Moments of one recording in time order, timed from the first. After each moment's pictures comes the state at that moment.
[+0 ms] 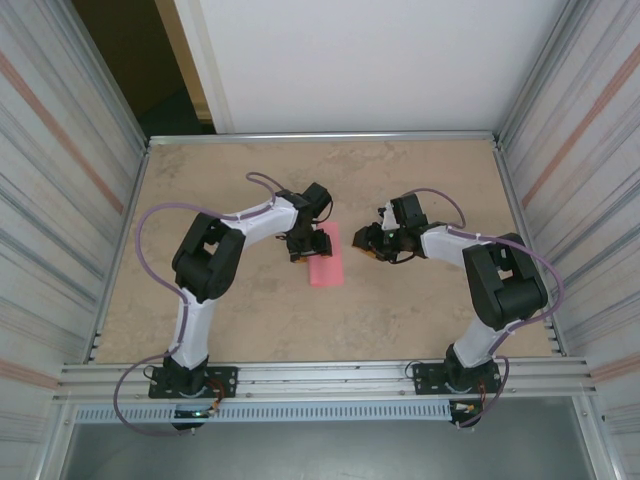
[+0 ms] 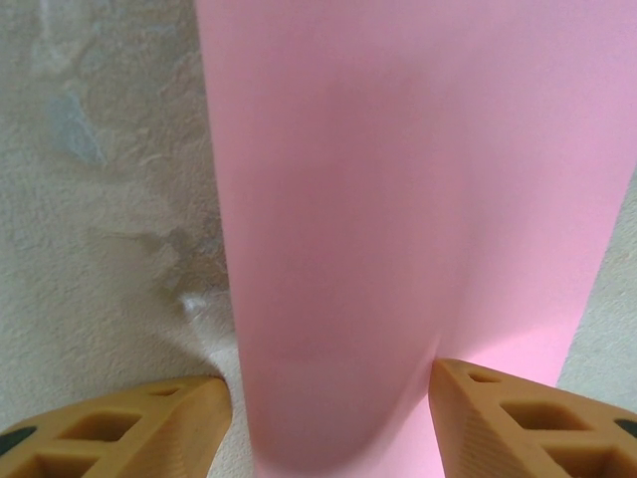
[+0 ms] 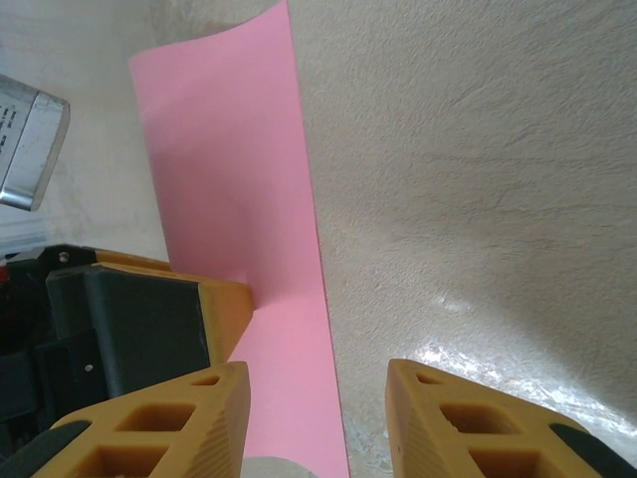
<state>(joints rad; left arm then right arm) -0.66 2.14 1.52 -0.85 0.16 -0.70 0.35 1.68 0.85 -0.11 -0.56 0.72</state>
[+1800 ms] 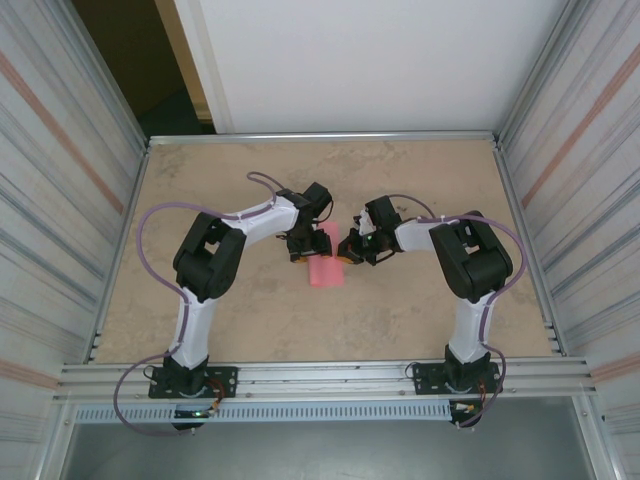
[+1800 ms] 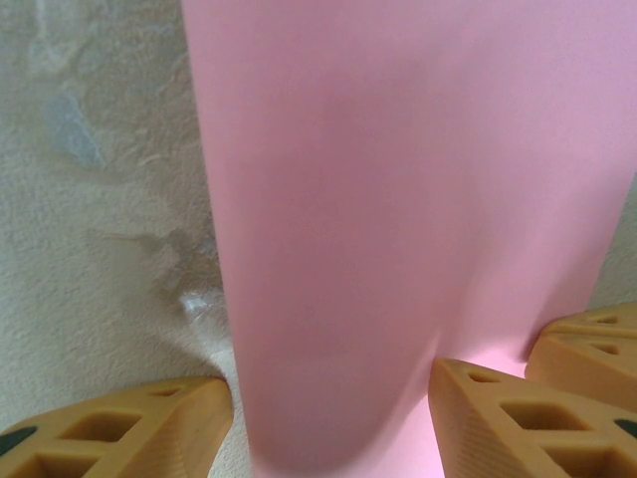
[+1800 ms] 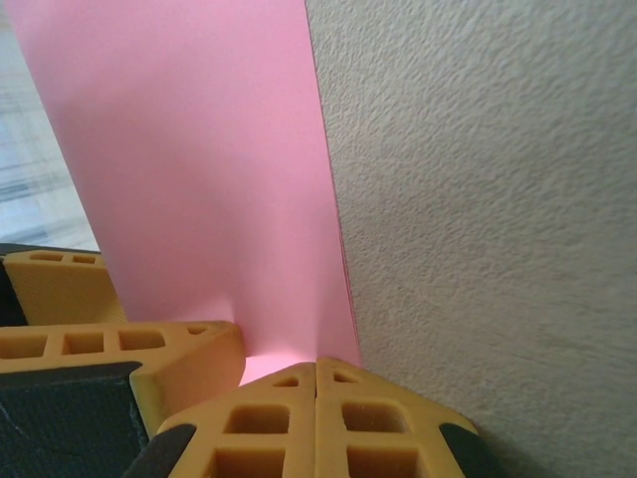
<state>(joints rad) -0.66 2.15 1.53 -0.86 0.16 -0.69 0.45 1.94 0.99 -0.10 -0.65 0.76</state>
